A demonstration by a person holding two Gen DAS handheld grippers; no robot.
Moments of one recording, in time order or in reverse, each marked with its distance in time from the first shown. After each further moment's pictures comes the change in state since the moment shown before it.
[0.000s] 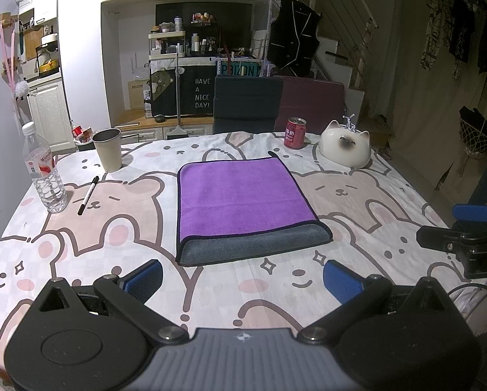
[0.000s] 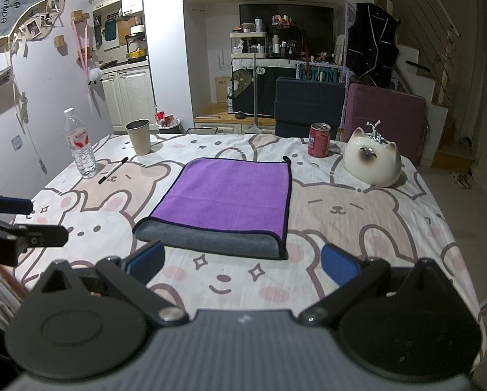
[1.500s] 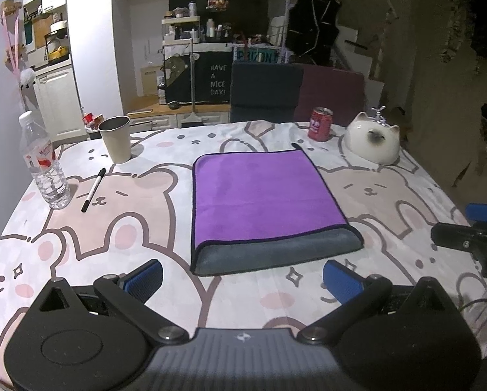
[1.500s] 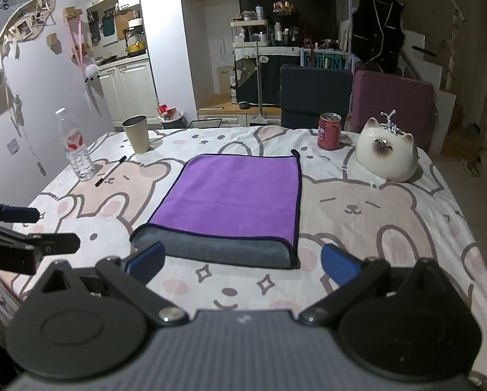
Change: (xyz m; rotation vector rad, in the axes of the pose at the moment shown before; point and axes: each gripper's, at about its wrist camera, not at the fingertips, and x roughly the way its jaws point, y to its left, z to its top) left arm 0.061 0.021 0.023 -0.028 0.055 0.057; right arm 0.045 -0.009 0.018 0.030 0.045 0.029
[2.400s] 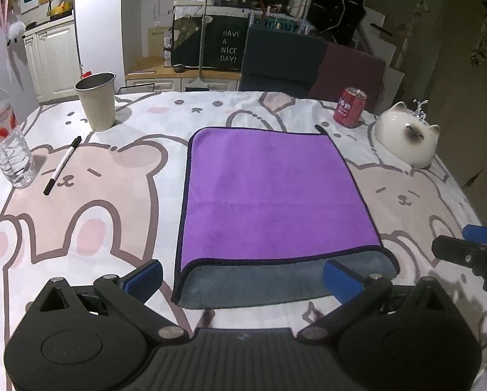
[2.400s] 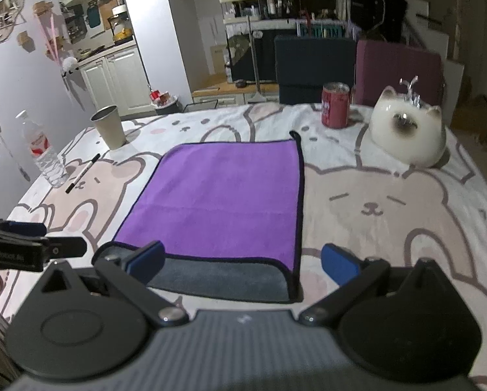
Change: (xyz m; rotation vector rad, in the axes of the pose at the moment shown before) left arm 0.128 0.018 0.034 -0.095 0.119 -0.017; right arm 0.088 -0.034 0.029 0.071 0.096 0.038
